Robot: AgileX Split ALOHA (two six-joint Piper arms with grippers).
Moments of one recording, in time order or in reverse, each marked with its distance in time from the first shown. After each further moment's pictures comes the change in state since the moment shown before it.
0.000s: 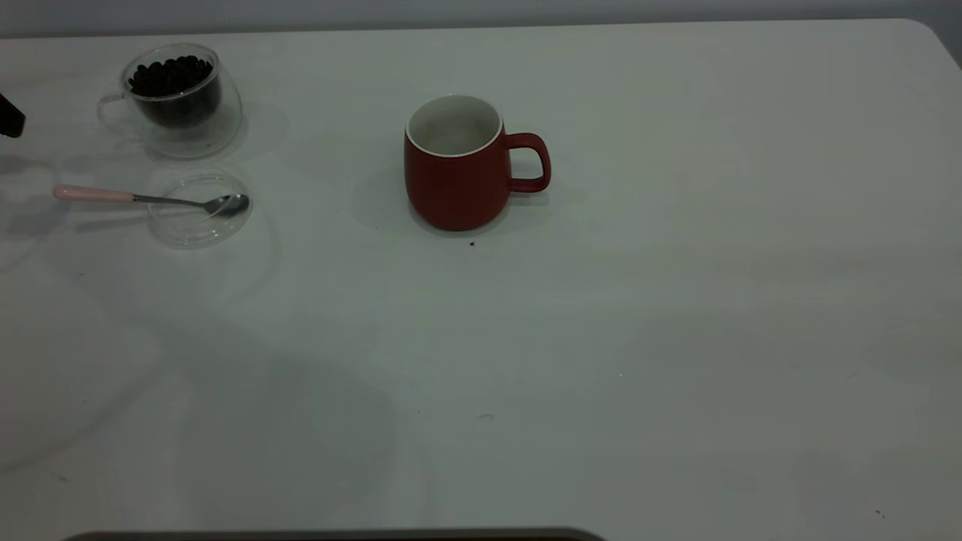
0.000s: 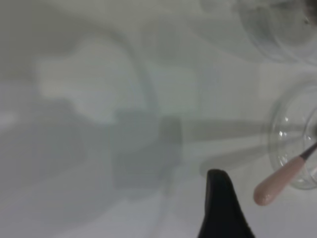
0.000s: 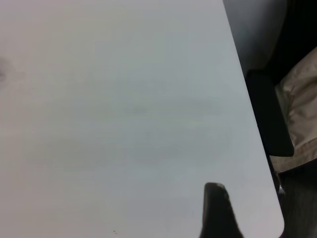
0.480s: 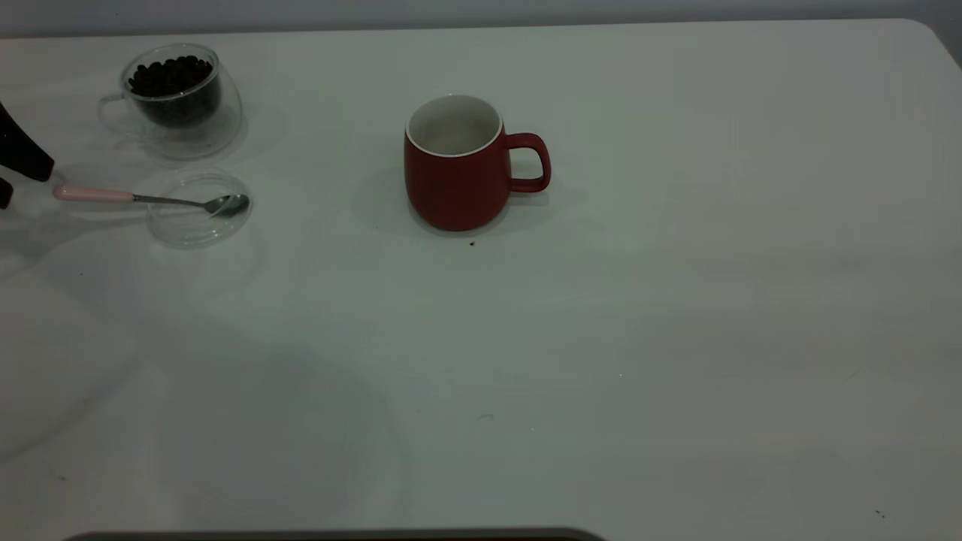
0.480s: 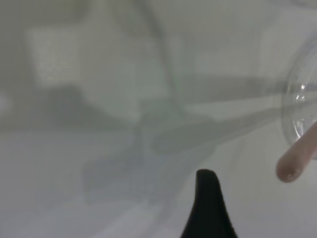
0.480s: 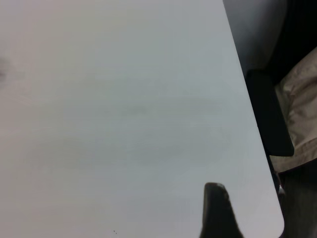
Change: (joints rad) left arm 0.000 0.084 -0.004 0.013 0.058 -0.003; right arm 0.000 0.000 0.000 0.000 0.000 0.000
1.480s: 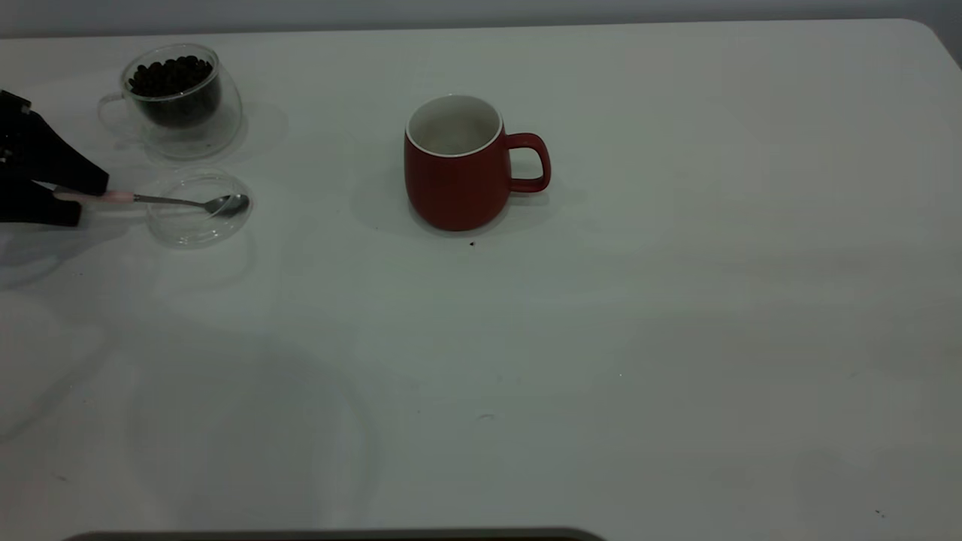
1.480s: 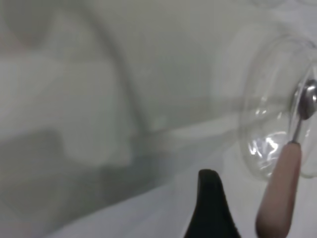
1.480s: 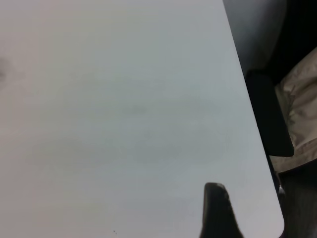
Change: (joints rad) left arm 0.000 0.124 -0.004 -0.246 0.091 0.217; right arm 0.000 0.000 0.000 0.000 0.001 0.000
